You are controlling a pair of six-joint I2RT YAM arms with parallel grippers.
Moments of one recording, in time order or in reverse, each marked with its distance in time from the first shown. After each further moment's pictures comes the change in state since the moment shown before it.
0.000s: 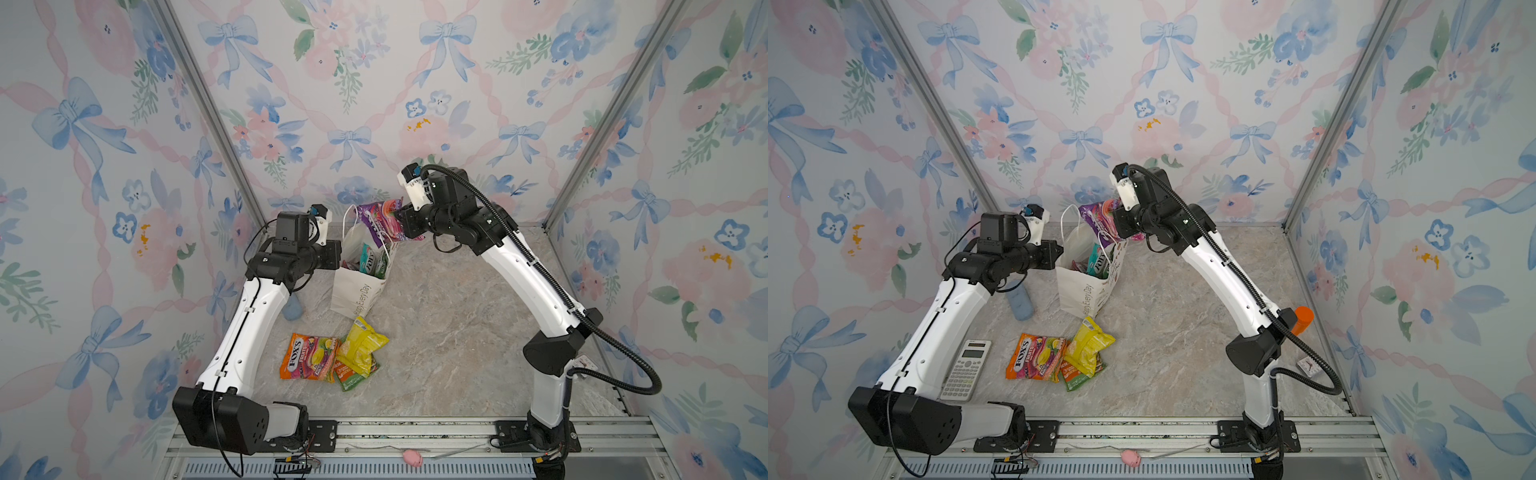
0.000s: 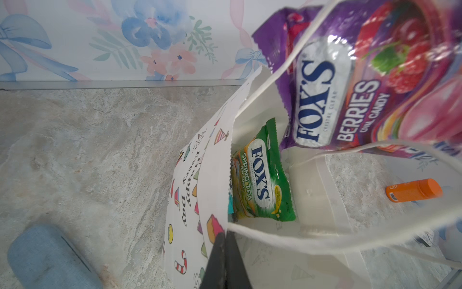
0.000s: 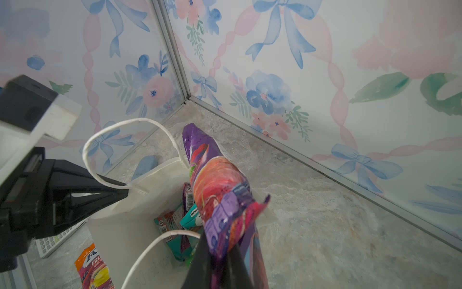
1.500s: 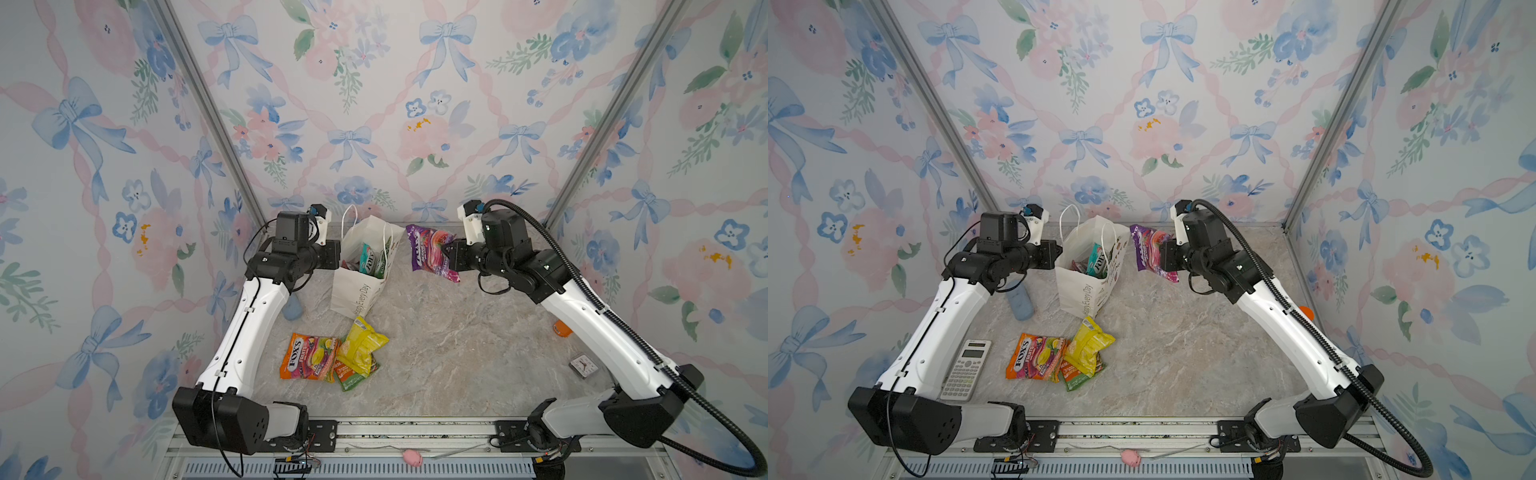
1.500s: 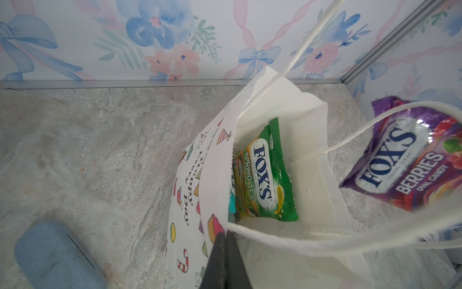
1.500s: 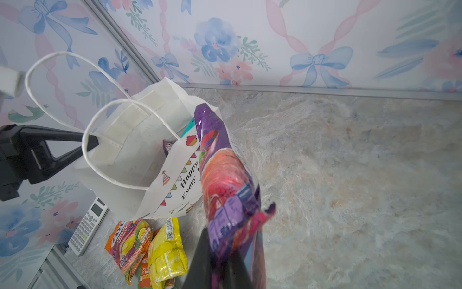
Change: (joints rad) left arm 0.000 0.000 0.004 -0.008 -0.015 0.000; right arm -0.098 -0.522 -0.691 0.158 0.040 0.282
